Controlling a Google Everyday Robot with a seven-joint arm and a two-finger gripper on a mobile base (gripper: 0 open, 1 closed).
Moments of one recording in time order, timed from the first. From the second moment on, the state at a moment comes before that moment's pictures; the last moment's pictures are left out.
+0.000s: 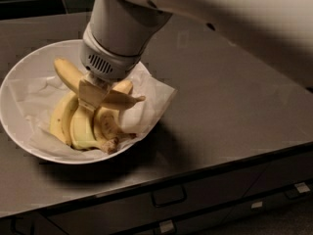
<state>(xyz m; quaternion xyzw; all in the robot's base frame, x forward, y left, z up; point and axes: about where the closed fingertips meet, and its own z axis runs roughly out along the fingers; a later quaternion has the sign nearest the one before) 0.451 0.105 0.952 -0.57 0.78 0.12 0.23</state>
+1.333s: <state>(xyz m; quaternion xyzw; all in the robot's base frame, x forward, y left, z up) 0.408 0.049 1.022 -0.55 0.79 0.08 0.27</state>
